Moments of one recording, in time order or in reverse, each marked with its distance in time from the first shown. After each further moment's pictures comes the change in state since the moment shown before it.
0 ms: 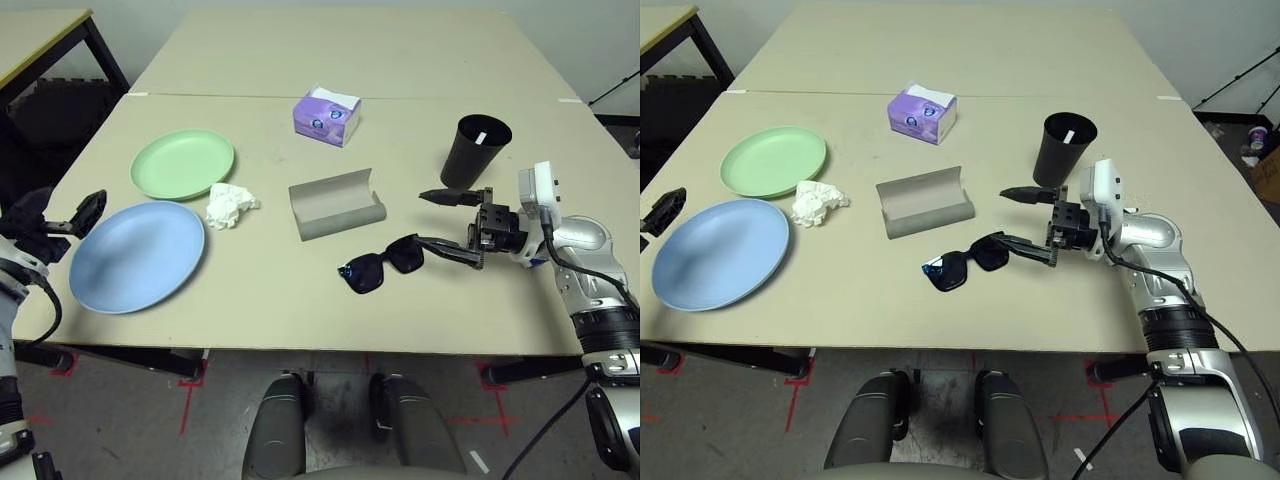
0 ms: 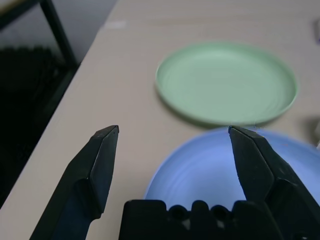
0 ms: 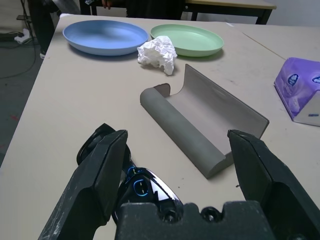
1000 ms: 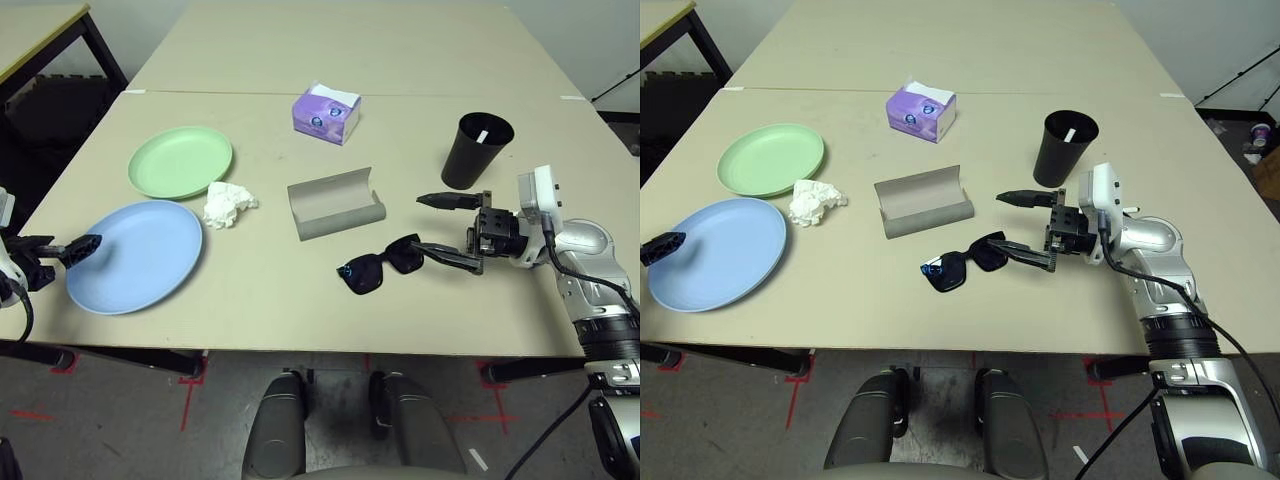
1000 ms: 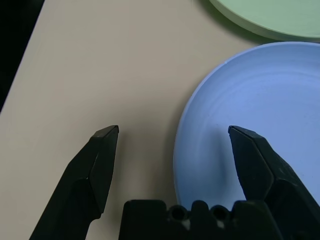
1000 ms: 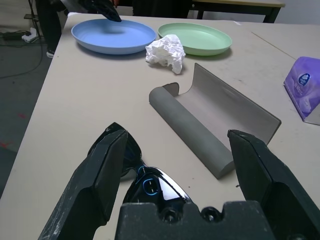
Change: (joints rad) left arm -0.118 0.154 -0.109 0.248 0.080 0.264 -0.102; right arm 0.040 -0.004 0.002 -0.087 0.004 0.036 -0.003
